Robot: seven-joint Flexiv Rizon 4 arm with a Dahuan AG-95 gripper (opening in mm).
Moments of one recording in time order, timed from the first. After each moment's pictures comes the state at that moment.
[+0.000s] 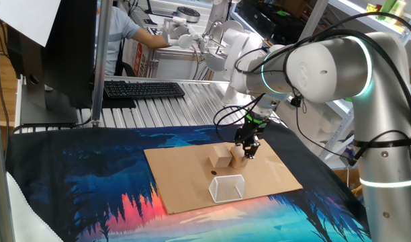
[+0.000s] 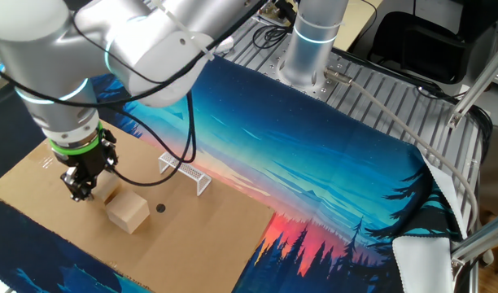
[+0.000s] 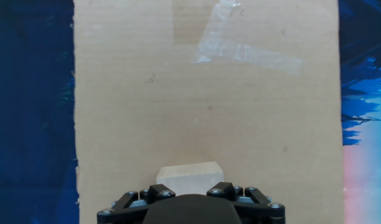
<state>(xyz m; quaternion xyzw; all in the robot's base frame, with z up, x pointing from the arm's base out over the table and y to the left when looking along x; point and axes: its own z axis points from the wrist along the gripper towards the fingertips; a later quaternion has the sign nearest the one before) 0.680 -0.196 0.037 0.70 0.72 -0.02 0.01</state>
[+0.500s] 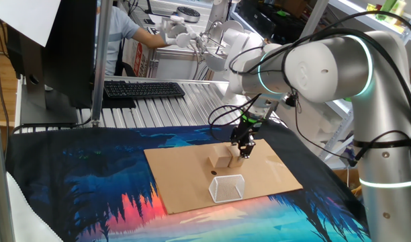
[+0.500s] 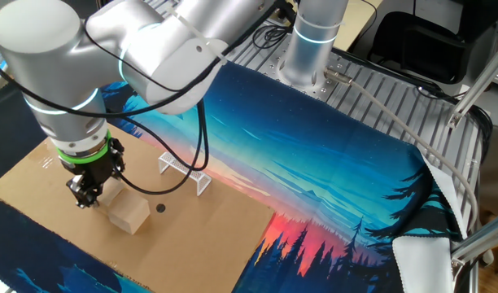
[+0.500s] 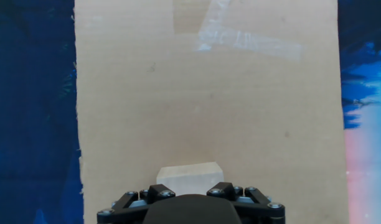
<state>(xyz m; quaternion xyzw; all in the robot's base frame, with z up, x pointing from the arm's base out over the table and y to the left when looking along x) 0.683 -0.174 0.042 0.71 0.71 -0.02 0.01</state>
